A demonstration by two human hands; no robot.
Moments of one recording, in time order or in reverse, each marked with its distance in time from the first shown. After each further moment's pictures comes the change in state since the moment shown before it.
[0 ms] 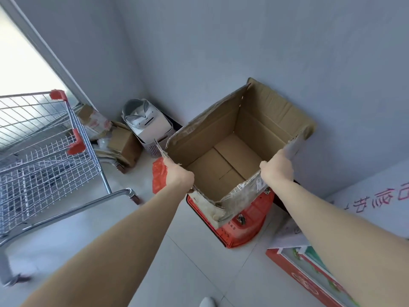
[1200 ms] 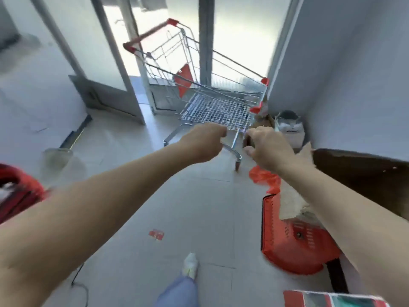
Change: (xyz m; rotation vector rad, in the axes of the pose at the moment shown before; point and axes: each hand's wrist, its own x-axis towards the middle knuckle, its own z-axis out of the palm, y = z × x) left_hand -0.412 -0.144 -0.214 0.580 0.486 0.253; right_hand -0.392 -0.032 -0.106 -0.540 -0.194 -1.744
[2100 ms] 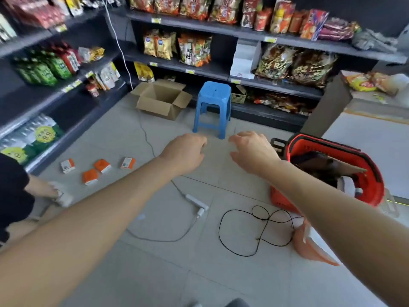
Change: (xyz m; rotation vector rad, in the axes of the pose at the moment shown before) left_hand -0.822 -0.263 -0.015 -0.142 0.522 -1.821; right_hand -0.329 -0.837 0.045 -0.049 -0.110 -1.893
